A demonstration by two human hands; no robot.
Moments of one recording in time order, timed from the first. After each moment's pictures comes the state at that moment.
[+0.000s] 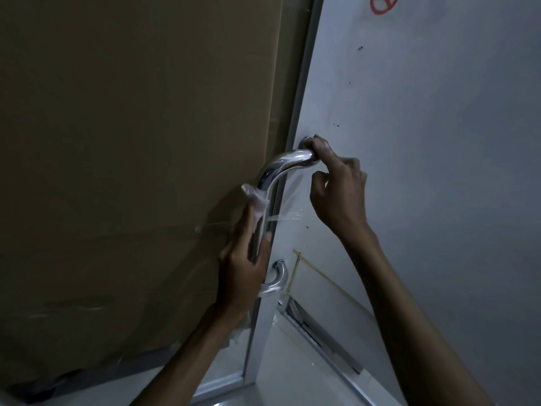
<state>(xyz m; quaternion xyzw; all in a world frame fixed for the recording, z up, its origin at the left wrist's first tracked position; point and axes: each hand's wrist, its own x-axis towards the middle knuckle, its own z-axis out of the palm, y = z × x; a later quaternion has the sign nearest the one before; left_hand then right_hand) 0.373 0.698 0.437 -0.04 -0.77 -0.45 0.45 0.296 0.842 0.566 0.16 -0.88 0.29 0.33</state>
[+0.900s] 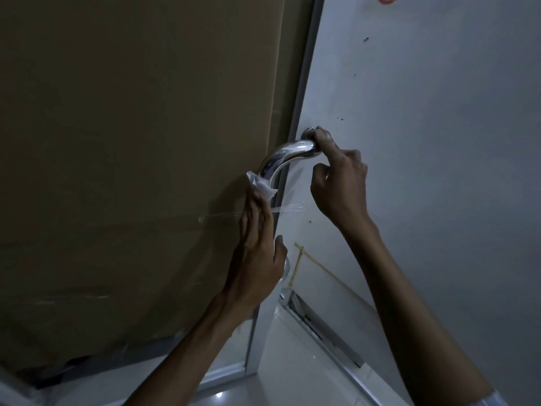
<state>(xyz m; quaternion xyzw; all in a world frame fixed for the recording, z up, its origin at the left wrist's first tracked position) 0.364 0.706 0.428 -0.07 -0.86 -0.31 0.40 0.298 0.839 0.567 0.15 -0.89 0.29 0.32</state>
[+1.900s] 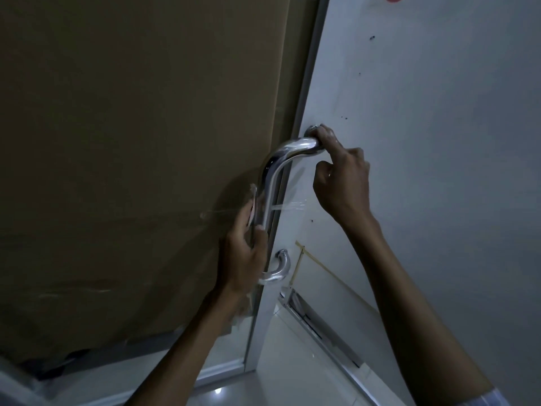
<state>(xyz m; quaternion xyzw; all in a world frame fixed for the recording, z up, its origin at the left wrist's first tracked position) 0.380 0.693 0.443 -0.01 -0.74 -0.60 0.31 0.296 0.839 0.570 0.15 -0.89 0.28 0.32</state>
